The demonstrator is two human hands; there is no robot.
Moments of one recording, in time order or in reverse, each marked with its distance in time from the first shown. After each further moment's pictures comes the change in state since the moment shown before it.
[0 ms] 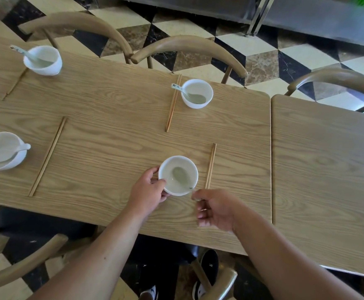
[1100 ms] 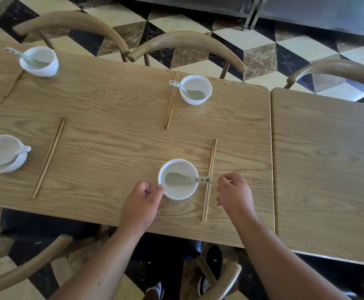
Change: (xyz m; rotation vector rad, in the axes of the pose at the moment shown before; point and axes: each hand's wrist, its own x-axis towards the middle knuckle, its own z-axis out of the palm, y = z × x) left_hand -0.033 -0.018 -0.020 0.200 0.079 0.024; right_hand 0.010 0.019 -0.017 -0.195 0.607 -0.380
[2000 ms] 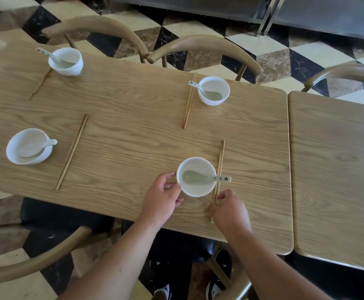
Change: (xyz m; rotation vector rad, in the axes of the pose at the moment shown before) left_hand 0.006 -0.008 -0.006 -0.236 -0.110 0.056; right_hand -0.028 0.033 0.054 -0.401 -0.075 -0.092
